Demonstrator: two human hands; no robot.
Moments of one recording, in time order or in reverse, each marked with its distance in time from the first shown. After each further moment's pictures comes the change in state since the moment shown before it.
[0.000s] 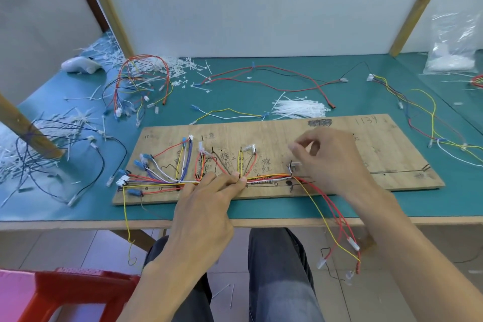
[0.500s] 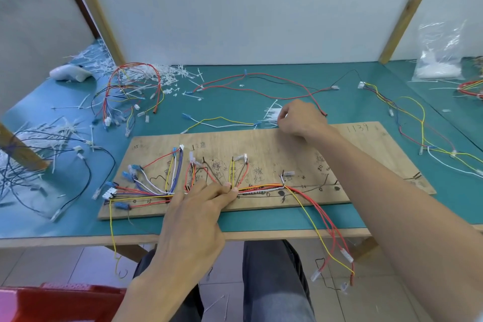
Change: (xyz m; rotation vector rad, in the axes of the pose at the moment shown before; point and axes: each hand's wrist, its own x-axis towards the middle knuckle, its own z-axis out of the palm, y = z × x) left_hand 0.005 0.003 -0.005 0.035 -0.018 -0.015; right_hand 0.129 -0.001 0.026 -0.251 -0.238 0.222
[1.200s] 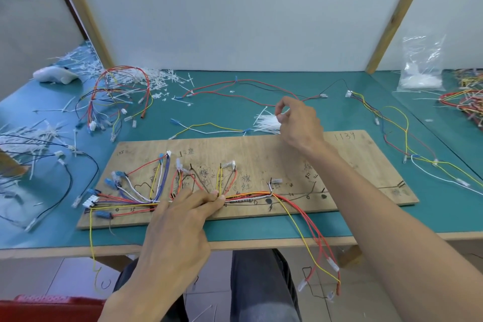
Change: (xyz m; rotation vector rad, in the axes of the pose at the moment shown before) left_hand -0.001 0.005 -0.007 -0.031 0.002 -0.033; right_hand -0.010 0.017 0.000 0.254 0.272 -0.073
